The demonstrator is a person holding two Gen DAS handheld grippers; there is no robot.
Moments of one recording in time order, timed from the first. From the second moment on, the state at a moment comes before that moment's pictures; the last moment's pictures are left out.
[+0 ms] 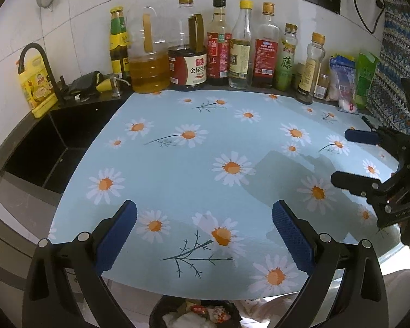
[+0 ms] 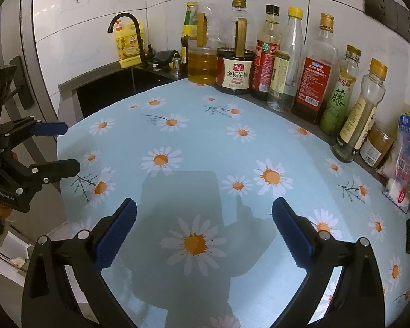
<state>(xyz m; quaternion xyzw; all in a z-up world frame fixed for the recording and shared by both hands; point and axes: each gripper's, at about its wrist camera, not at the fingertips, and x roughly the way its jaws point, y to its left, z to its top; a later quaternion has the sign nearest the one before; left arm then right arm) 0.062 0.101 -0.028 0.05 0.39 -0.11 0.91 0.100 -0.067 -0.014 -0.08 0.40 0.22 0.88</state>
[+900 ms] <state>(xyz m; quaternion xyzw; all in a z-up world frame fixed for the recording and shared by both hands) 0.062 0.107 -0.036 0.04 0.40 -0.12 0.91 0.097 -0.066 -0.010 -0.09 0.40 0.21 0.89</state>
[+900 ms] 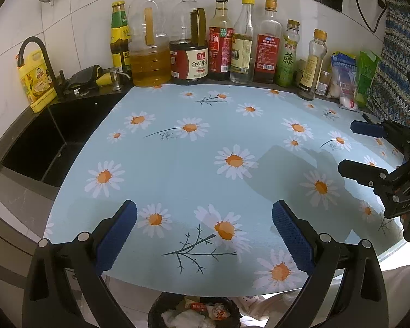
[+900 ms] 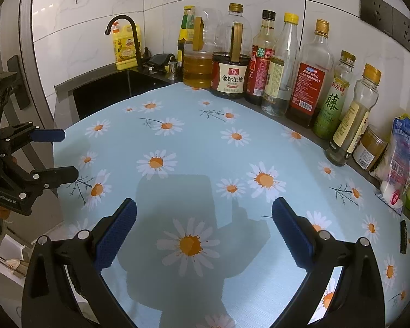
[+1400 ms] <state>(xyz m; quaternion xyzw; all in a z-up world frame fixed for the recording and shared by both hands) 0.067 0.109 -0.041 0.05 0.41 -0.11 0.90 0.096 -0.066 -0.010 -0.09 0.39 0.21 0.89</state>
